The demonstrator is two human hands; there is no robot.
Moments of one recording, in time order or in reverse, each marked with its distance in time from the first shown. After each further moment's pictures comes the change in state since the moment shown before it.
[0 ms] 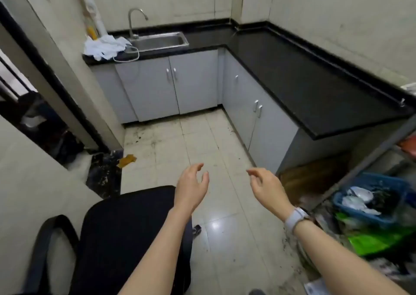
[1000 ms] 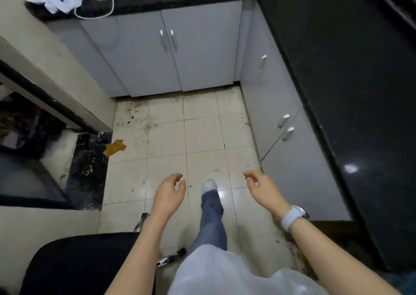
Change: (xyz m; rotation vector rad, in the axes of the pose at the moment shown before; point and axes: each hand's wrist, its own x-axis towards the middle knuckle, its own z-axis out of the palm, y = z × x) left_hand 0.388 -0.066 0.105 0.052 -0.066 -0.501; right_hand 0.445 0.138 0.038 0.090 -0.423 0.260
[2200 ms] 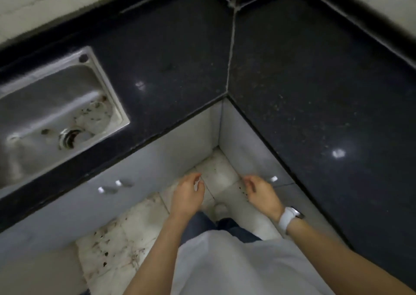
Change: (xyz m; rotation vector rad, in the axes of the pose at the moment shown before) left_hand 0.676 0.379 -0.048 0.206 -0.395 0.316; right_hand 0.605 -0.202 -0.214 0.151 0.240 0.310
